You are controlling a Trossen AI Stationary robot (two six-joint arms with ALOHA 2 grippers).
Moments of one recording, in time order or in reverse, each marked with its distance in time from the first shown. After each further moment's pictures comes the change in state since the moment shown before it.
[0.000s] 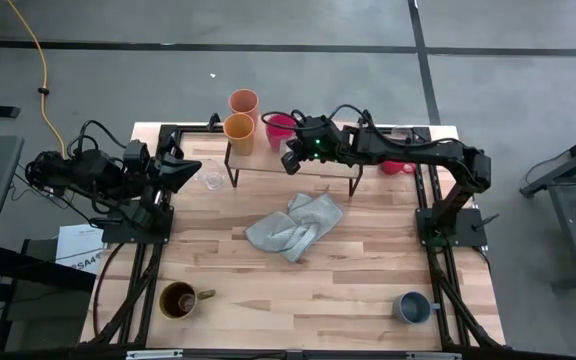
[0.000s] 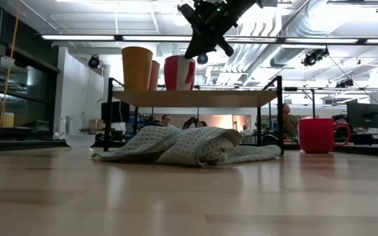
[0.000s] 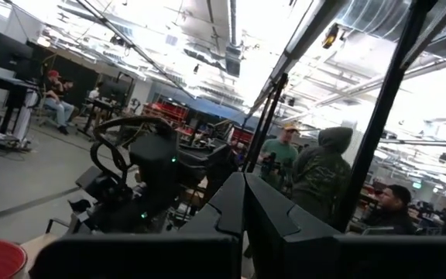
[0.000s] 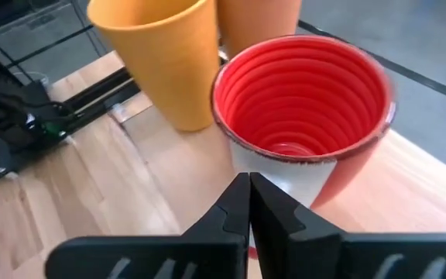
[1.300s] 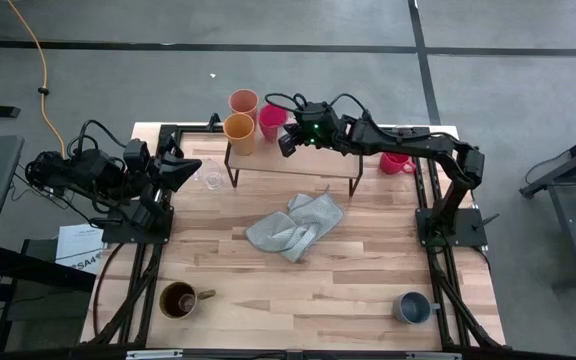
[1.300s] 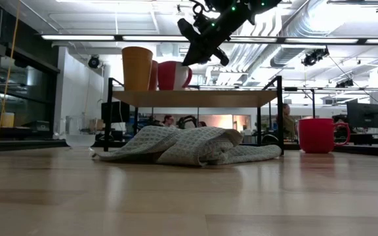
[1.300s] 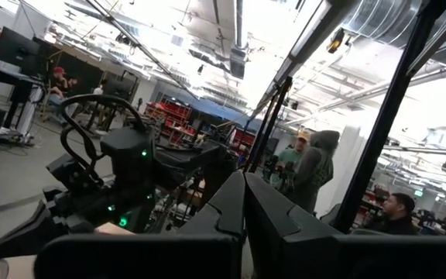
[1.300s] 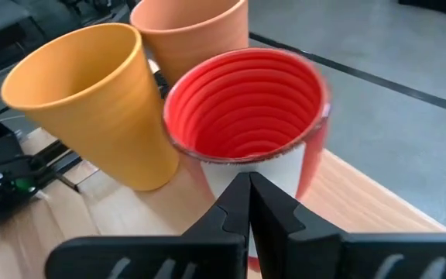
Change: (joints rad) left arm 0.000 0.000 0.000 0.000 -0.013 -0.028; right arm -0.104 0.062 0.002 0.138 -0.024 0.002
